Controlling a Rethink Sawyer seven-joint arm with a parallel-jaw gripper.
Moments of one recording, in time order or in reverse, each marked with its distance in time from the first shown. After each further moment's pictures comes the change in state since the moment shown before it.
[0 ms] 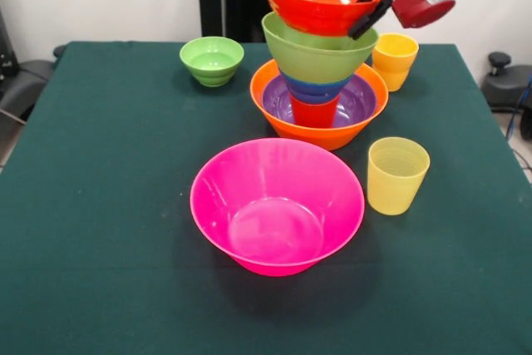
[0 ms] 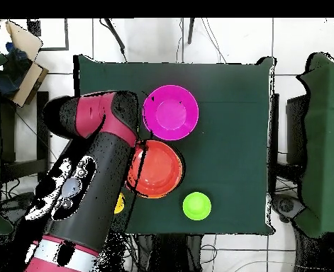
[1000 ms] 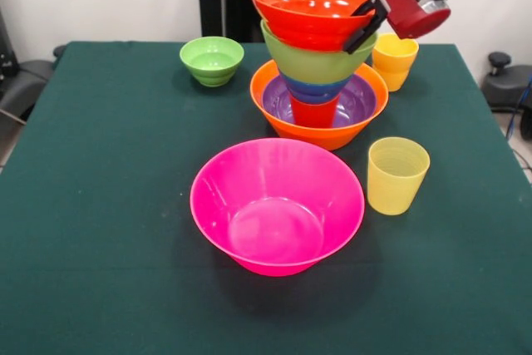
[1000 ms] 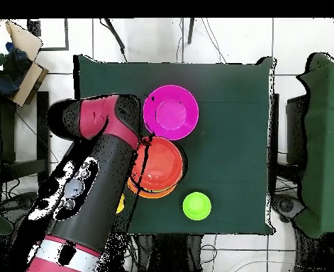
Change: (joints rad) arm -0.001 0.000 0.000 0.023 0.000 -0.081 0.000
